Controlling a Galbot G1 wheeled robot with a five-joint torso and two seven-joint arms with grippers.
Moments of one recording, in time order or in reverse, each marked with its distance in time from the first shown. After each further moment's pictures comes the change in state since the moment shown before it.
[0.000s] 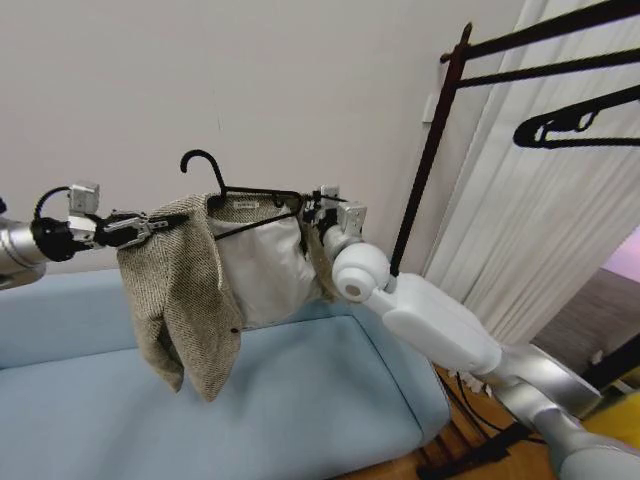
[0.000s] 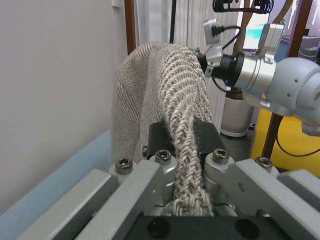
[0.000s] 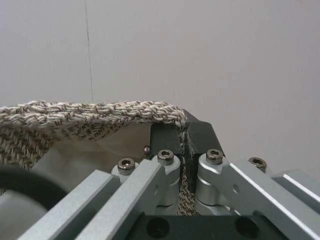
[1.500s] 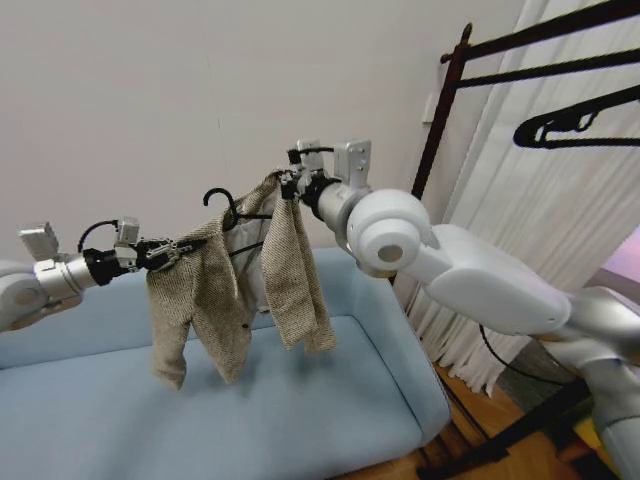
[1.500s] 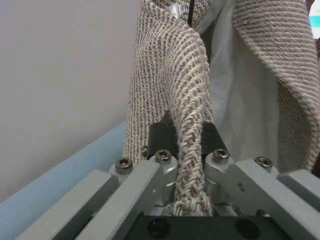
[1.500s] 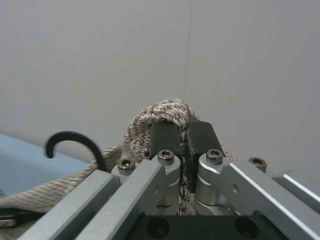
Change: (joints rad) left arm -0.021 -0.155 0.052 -0.084 0.169 0.036 -0.253; right arm 0.404 -0.013 -0.120 0.132 0.607 -0.122 0.113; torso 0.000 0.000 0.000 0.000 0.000
